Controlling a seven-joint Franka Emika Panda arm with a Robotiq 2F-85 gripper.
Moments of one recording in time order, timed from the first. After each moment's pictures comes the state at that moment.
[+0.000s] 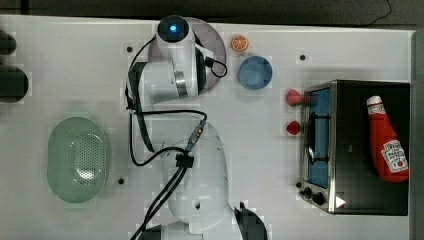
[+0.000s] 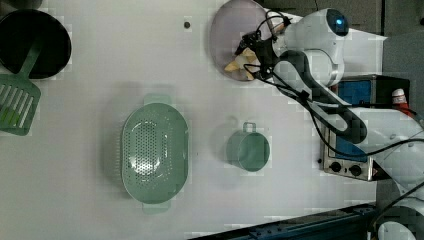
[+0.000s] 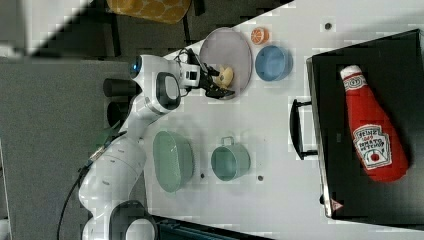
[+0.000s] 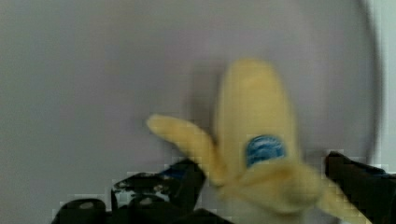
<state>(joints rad) 0.06 0.93 0.11 -1.43 -0.11 0.69 0.44</state>
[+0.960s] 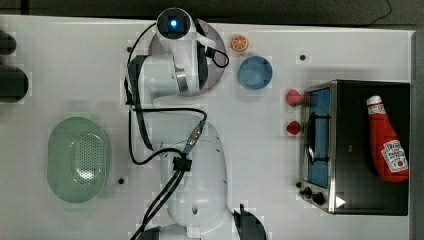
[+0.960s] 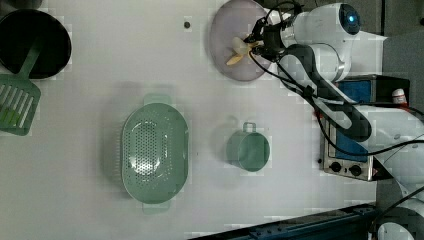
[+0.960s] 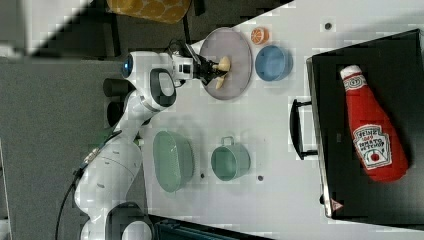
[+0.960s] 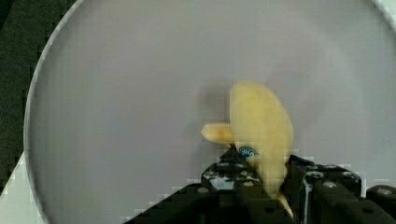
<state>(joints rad) 0.08 0.91 0.07 -1.40 -0.09 0.78 0.46</state>
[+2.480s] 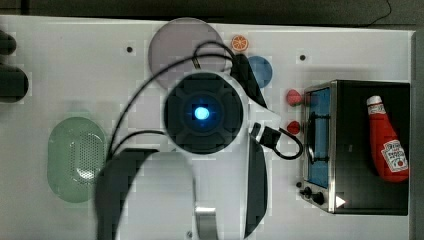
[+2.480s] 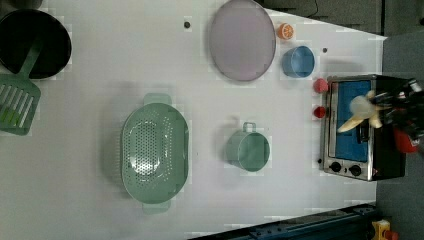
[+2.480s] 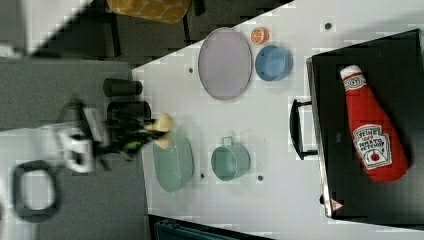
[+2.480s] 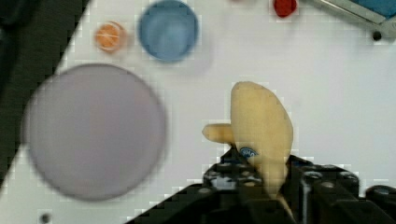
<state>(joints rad) -0.03 -0.14 0.06 -2.07 -0.10 0.40 0.45</state>
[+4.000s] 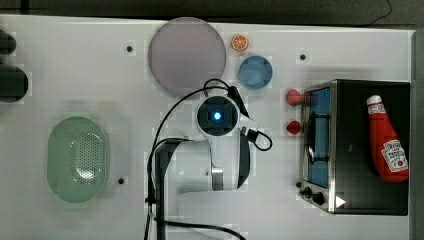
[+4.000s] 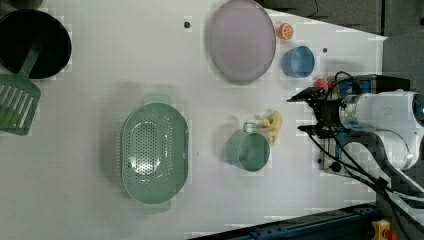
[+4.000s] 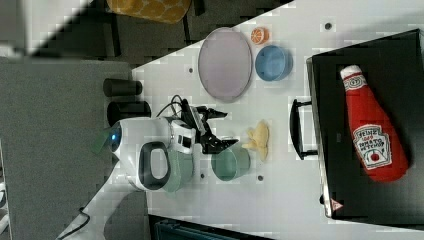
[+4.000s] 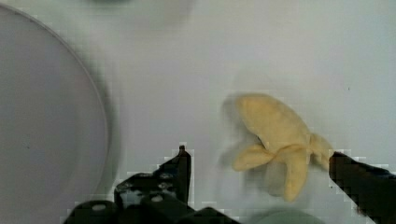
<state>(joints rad) -0.04 0.17 0.04 -2.32 -0.09 0.89 0.44</state>
